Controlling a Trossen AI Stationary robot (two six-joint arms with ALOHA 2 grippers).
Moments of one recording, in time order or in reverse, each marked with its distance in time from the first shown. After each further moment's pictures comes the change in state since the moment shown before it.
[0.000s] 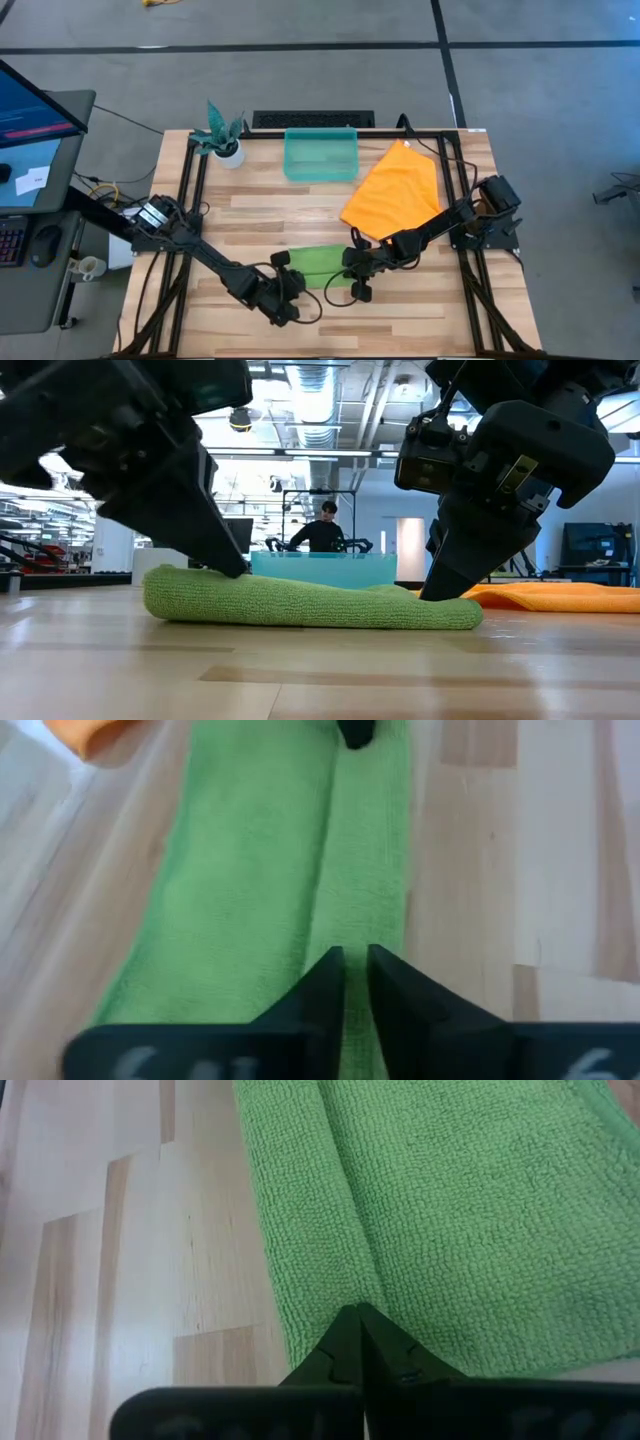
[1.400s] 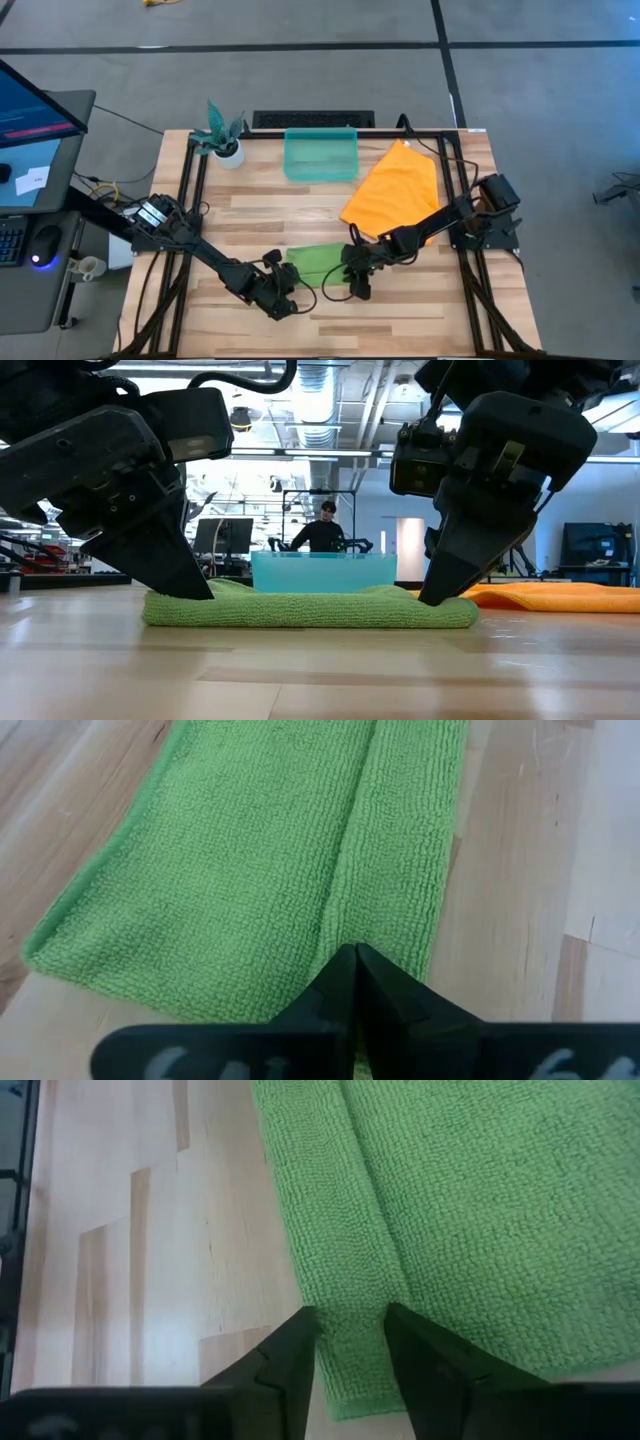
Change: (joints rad) left arm 0.005 -0.005 -0.099 0.027 0.091 -0.237; right arm -0.036 -0.007 -0.001 -0.003 -0.101 0.046
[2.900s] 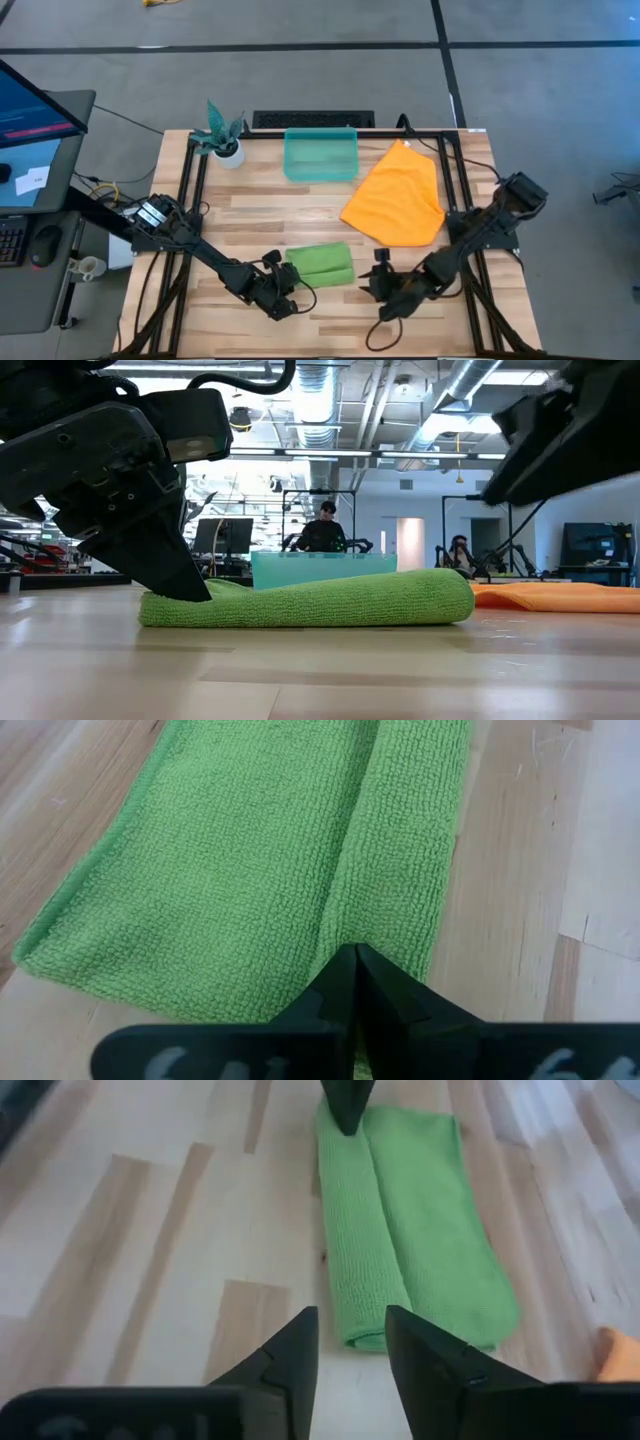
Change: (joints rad) left arm -0.001 0.002 -0.001 -0.005 0.012 -0.026; right arm 0.366 -0.177 0.000 -0.147 0.649 -0.286
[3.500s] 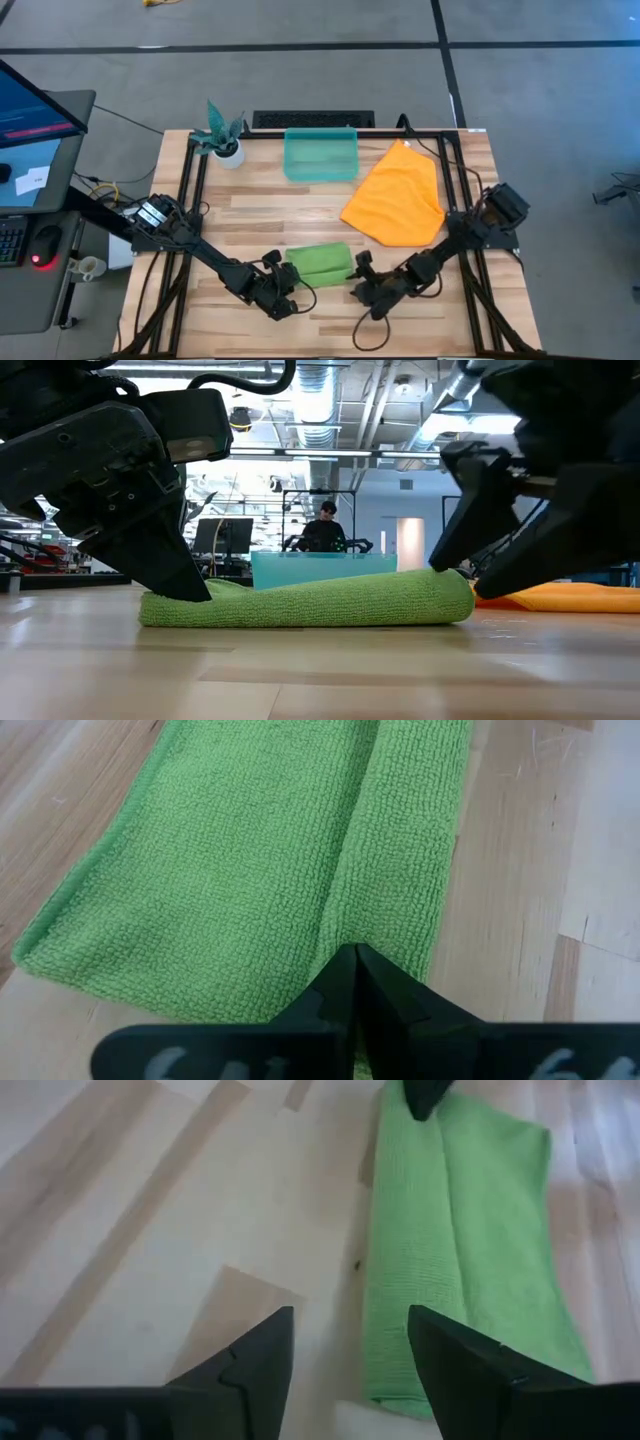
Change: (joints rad) left arm 0.000 0.000 0.000 0.000 0.002 -0.002; right arm -0.093 0.170 0.002 0.206 -0.136 -0.309
